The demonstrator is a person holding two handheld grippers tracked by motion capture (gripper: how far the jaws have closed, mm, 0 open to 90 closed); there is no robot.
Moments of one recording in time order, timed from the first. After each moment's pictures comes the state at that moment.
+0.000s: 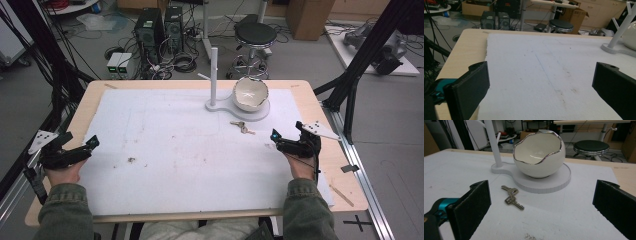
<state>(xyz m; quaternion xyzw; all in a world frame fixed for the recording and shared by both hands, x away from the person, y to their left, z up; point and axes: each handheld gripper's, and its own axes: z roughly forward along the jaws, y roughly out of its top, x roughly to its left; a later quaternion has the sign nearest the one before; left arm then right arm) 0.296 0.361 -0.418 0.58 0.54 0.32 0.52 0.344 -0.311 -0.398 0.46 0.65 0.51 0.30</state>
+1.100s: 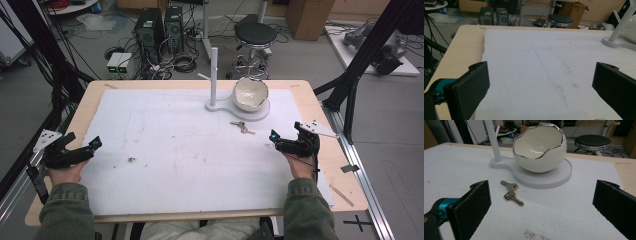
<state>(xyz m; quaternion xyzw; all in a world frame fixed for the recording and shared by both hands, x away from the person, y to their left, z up) 0.300 0.359 -0.421 0.60 0.53 0.32 0.51 0.349 -0.309 -0.400 0.46 0.67 0.49 0.30</state>
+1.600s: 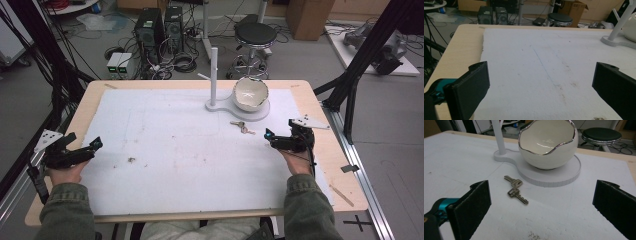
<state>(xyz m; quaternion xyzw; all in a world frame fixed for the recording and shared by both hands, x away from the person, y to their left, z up) 0.300 0.358 -0.422 0.60 0.53 0.31 0.50 0.365 -0.298 -0.396 0.45 0.70 0.47 0.28</state>
